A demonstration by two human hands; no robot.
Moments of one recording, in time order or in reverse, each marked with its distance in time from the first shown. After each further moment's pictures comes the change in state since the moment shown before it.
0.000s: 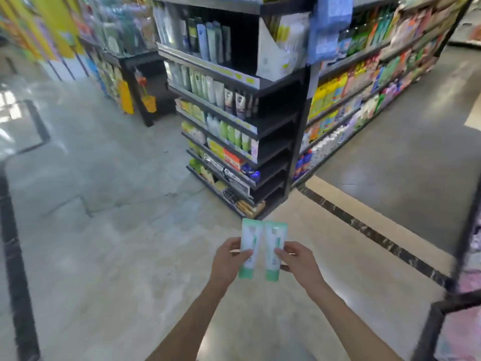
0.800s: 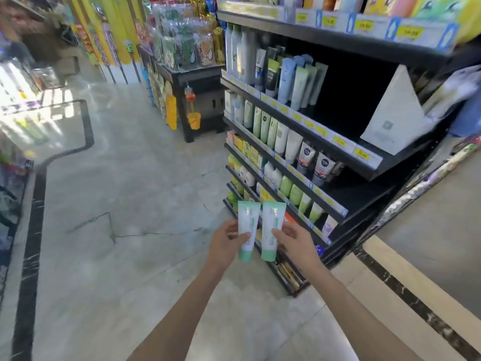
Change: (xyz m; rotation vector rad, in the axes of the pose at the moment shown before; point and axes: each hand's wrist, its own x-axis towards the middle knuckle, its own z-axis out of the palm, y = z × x) left_hand 0.402 0.118 -0.225 -0.073 0.210 0.057; right_hand 0.352 -0.236 0.288 -0.117 -0.203 -0.245
